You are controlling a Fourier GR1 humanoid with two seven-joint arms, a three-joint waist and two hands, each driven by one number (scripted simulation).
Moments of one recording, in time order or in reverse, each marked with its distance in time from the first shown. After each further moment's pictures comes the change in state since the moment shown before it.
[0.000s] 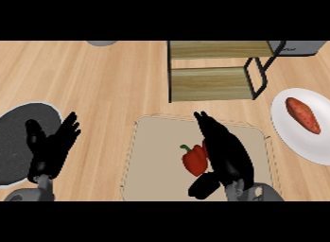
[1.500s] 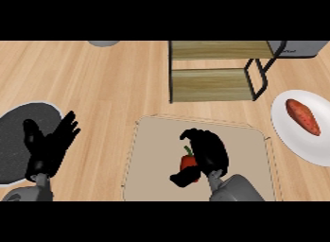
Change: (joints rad) left arm -0.012 -0.030 0.069 0.017 -0.046 -0.072 -0.011; right arm 0.000 0.101 -0.026 0.420 0.247 -0.098 -0.368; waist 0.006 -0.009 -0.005
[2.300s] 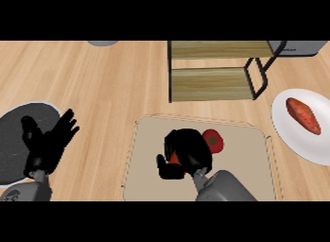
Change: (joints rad) left arm -0.030 0.002 0.033 0.038 -0.006 -0.026 -0.005; right arm -0.089 0.032 0.080 0.007 -0.117 -0.037 -0.031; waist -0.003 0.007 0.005
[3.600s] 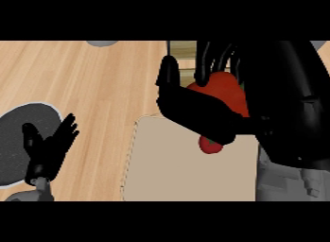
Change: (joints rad) left arm 0.057 -0.029 -0.016 -0.070 -0.021 0.016 0.006; right arm -0.576 -0.028 -0.387 -0.598 -0.028 0.209 0.508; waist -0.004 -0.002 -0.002
